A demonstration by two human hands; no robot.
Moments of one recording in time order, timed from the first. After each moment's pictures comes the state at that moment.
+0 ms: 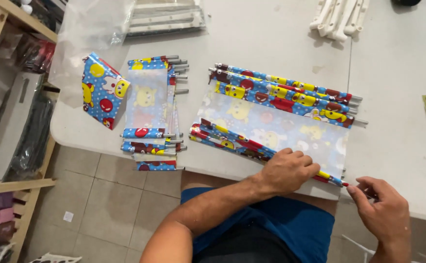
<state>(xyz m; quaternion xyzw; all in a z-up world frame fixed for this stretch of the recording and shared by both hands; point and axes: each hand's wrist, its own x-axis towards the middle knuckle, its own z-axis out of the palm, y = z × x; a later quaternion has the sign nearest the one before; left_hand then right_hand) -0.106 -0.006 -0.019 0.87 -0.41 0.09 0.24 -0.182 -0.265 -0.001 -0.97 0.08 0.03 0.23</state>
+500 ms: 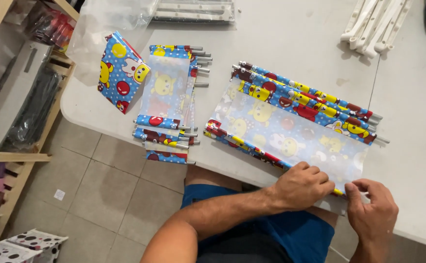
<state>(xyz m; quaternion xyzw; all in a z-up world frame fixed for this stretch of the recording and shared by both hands) -0.129 -0.014 -0.026 0.87 -0.36 0.16 0.29 -0.155 -0.223 -0.013 -0.96 -0.03 -0.13 0.24</state>
